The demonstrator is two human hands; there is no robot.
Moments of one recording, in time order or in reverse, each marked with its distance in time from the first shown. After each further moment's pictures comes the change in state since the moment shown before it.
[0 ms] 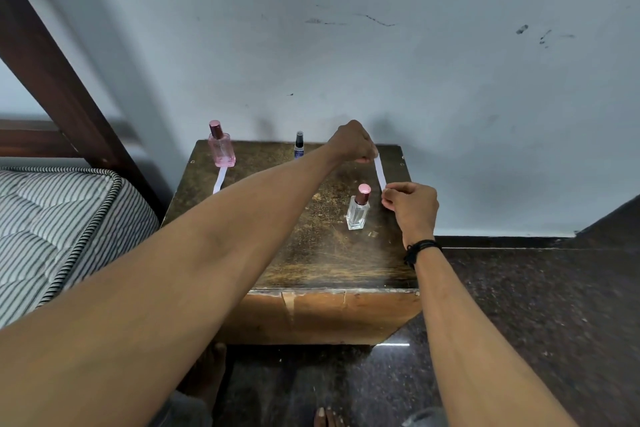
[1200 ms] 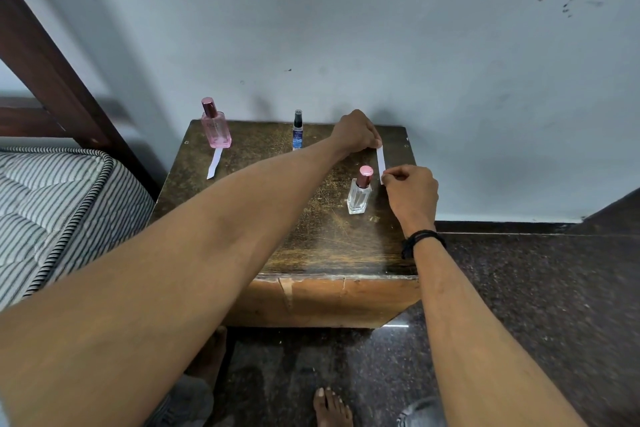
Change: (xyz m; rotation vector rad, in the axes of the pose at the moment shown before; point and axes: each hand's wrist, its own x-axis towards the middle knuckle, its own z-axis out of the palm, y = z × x) left_hand 0.013 -0.018 0.024 0.082 0.048 -0.020; right_hand -0.006 0.001 0.003 -0.372 0.003 -0.203
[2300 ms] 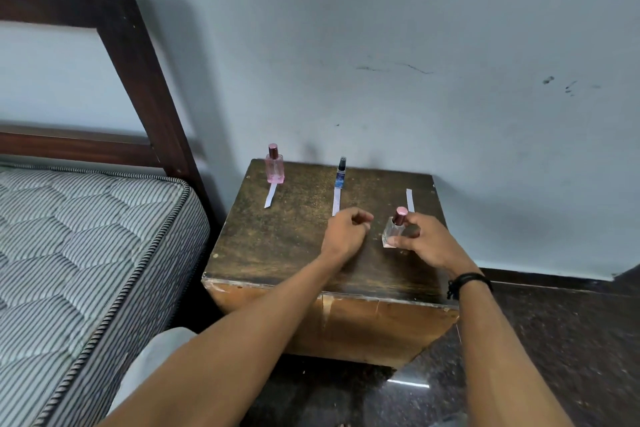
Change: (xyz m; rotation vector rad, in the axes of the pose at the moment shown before) left_hand -0.158 -0.054 0.002 -0.415 0.243 -0.156; right_hand -0.031 -0.025 -0.044 0.035 -0.673 -0.184
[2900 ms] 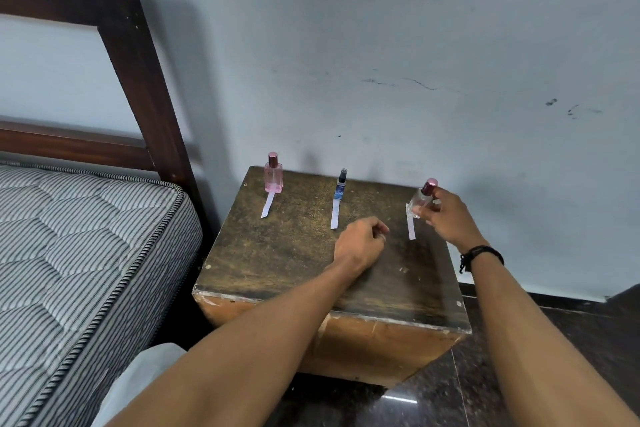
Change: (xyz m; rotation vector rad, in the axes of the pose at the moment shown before) left_hand 0.011 0.015 0.021 0.291 -0.035 0.111; right_hand 0.057 -0.004 -0.049 -0.062 0.269 0.014
